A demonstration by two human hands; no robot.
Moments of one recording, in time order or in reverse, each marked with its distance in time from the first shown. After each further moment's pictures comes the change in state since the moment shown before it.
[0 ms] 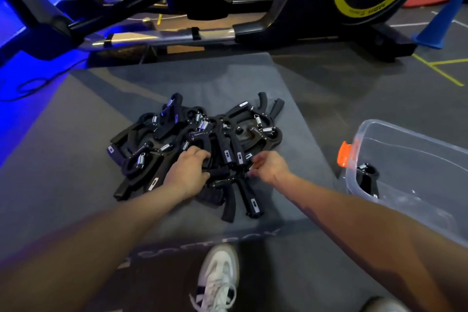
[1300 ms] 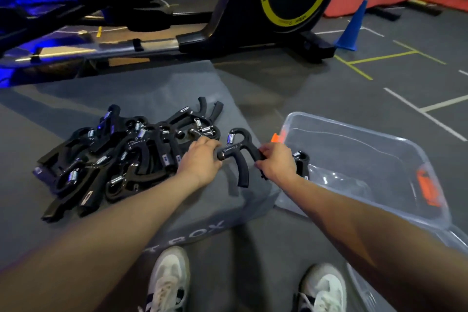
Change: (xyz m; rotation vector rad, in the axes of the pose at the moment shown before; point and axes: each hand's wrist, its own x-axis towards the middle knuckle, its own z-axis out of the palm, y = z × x) left_hand -0.004 0.149 0.026 -0.076 0.008 0.213; right_hand -0.067 0.075 -0.114 -0.011 0.386 0.057
